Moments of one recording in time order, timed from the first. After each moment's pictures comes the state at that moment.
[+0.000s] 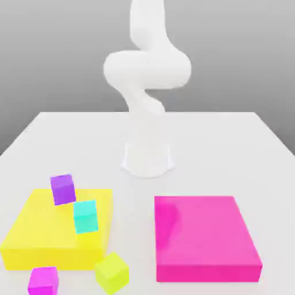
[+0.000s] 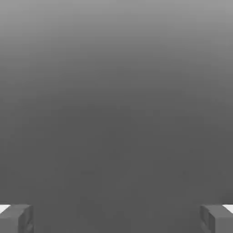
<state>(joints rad) 0.04 -0.71 -0.04 -2.32 0.01 2.34 0.72</state>
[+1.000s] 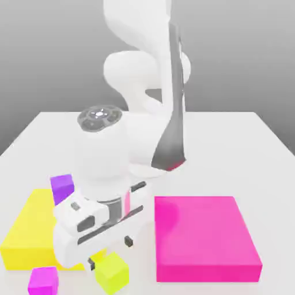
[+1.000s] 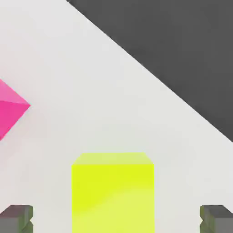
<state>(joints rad) 0.07 0.37 -0.19 -2.48 0.22 2.84 -0.25</state>
